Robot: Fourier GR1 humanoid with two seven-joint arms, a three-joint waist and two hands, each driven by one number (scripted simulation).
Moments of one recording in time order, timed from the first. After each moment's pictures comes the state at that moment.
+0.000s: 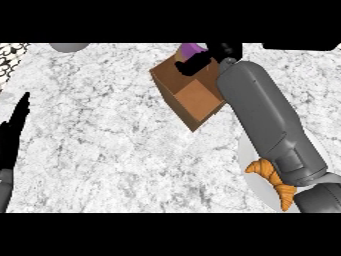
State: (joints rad) left arm -0.14 0.42 0.06 -1.32 -0.15 0.17 0.07; right arm -1.13 -0.09 0.06 -0.66 0.66 -0.17 0.13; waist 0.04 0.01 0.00
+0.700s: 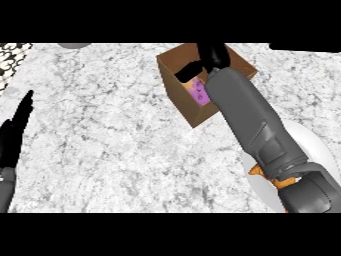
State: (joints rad) left arm -0.15 0.41 0.06 -1.32 -0.16 0.15 0.06; right arm -1.24 -0.02 -0.09 -0.30 0.59 -0.33 0.02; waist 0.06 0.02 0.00
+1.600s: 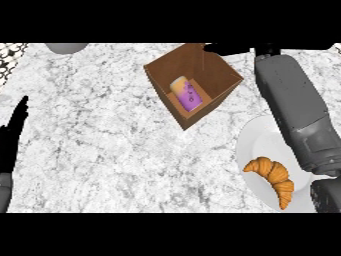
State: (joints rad) left arm -0.11 0.40 0.09 -1.33 -0.18 0.16 0.06; right arm -1.18 -0.18 -0.36 -0.36 0.33 -0.30 -0.31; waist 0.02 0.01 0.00
